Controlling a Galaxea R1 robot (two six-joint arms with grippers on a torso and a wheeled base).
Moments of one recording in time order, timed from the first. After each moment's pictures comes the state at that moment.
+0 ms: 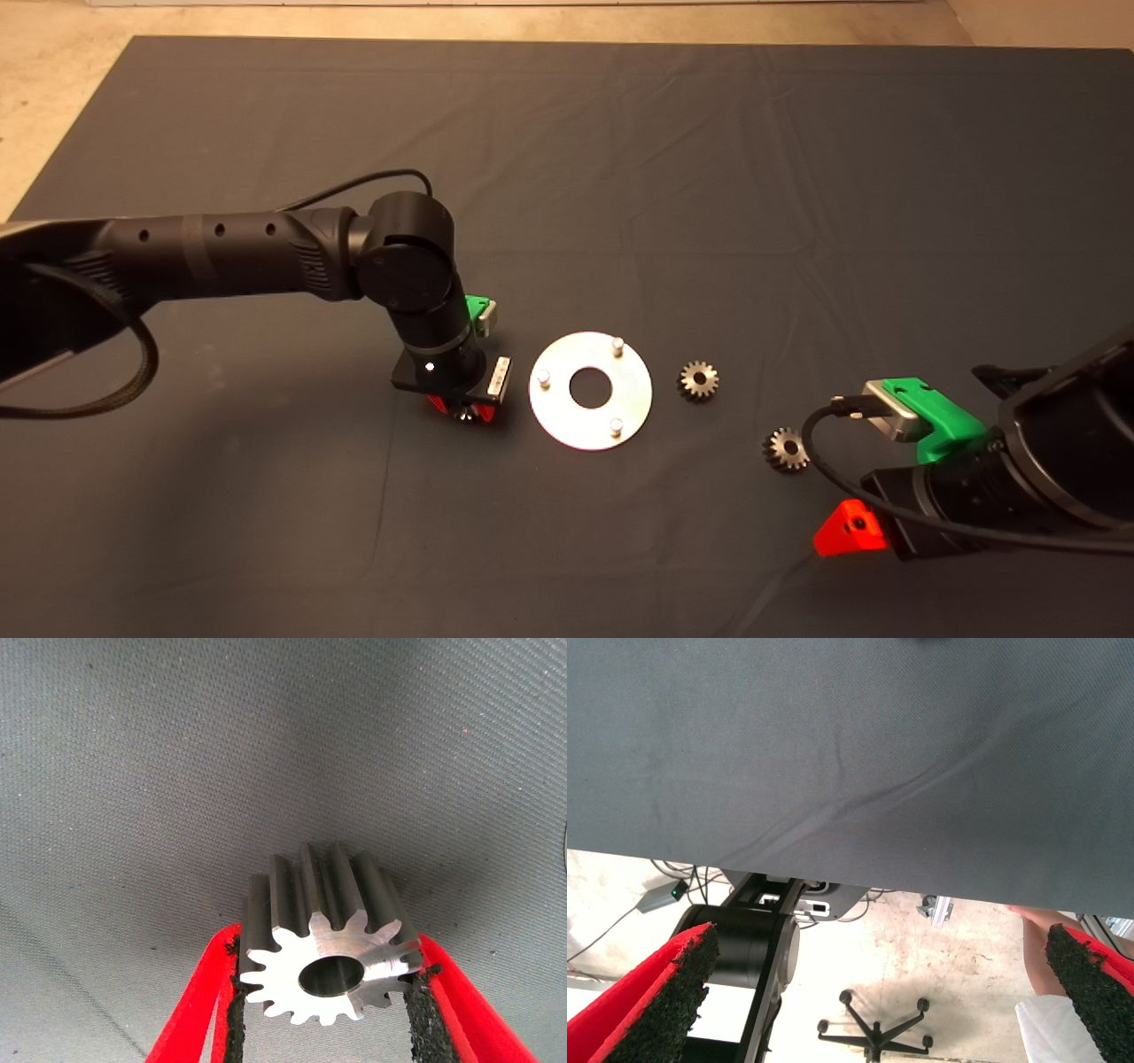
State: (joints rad) left arm -0.27 2.58 -1.12 0.27 1.48 -1.27; right arm 0.41 2.30 -0.39 -0.08 -1.53 1.87
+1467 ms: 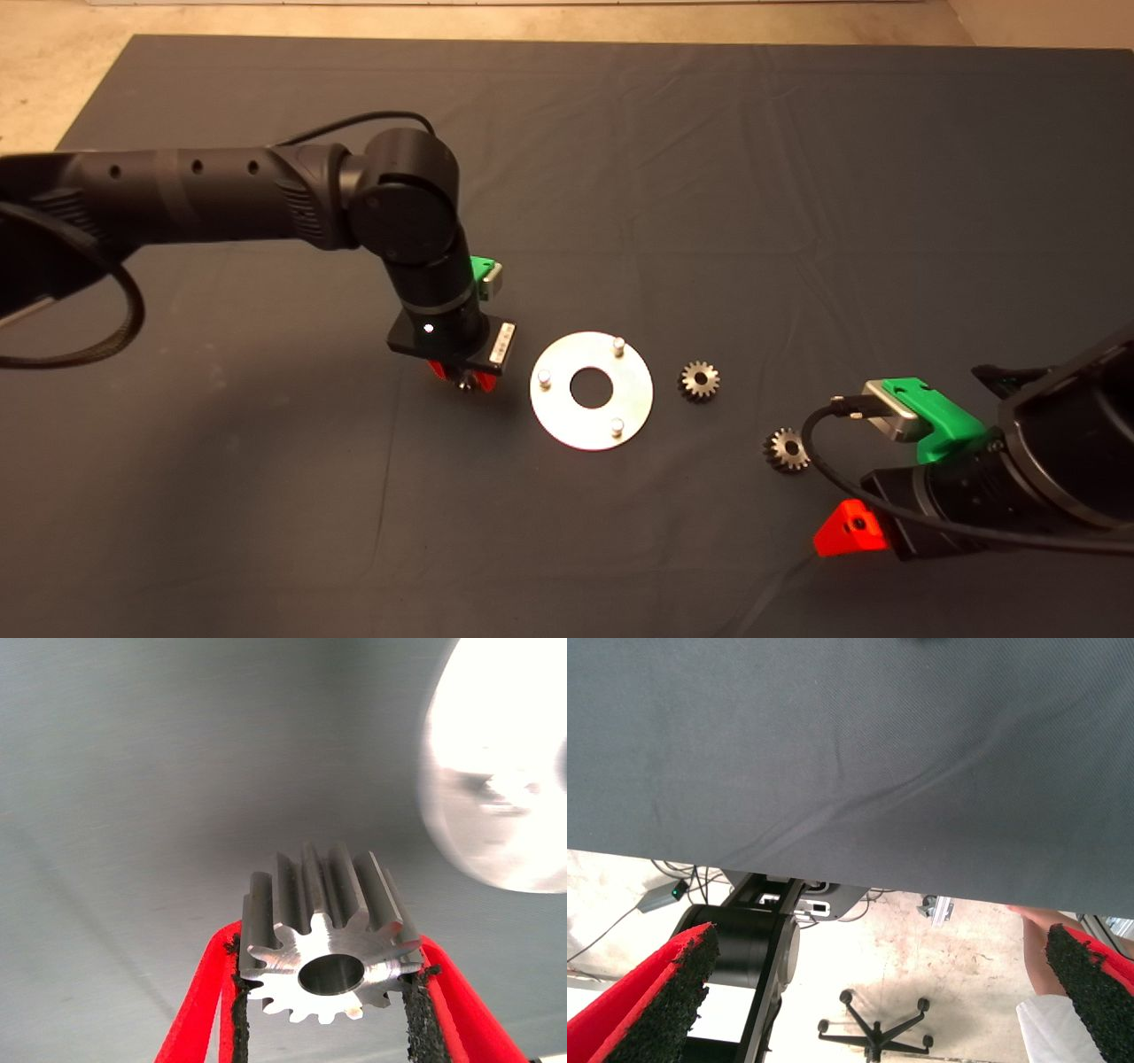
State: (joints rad) left arm -0.38 2.64 -1.09 0.19 1.52 -1.28; right arm 0.41 2.30 -0.39 -0.08 -1.53 1.87
